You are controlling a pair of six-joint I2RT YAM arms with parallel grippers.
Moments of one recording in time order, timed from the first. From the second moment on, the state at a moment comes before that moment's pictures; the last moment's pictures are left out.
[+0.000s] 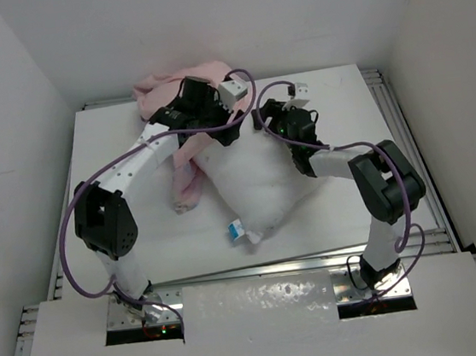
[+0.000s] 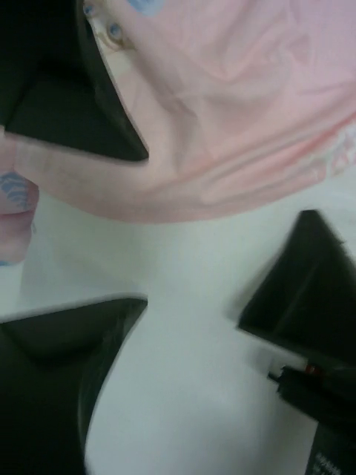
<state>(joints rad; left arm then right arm) -0.50 1.79 1.65 -0.56 0.28 0.30 0.42 1.84 0.93 0.85 0.19 0.49</state>
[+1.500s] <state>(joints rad) -0.19 1.57 0.86 -0.20 0.24 0.21 0.92 1.79 1.04 0.13 0.38 -0.30</state>
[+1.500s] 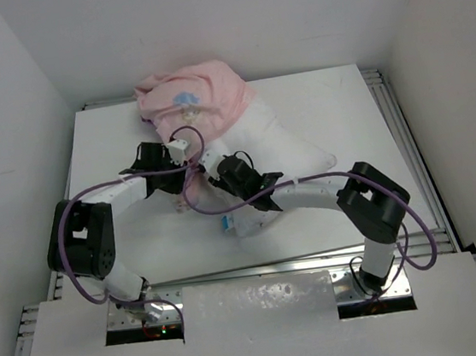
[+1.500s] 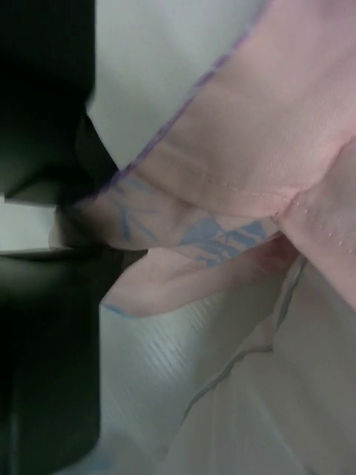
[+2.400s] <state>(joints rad) -0.19 1.48 1.23 -0.70 0.83 0.61 0.67 1.86 1.13 0.84 -0.12 0.37</state>
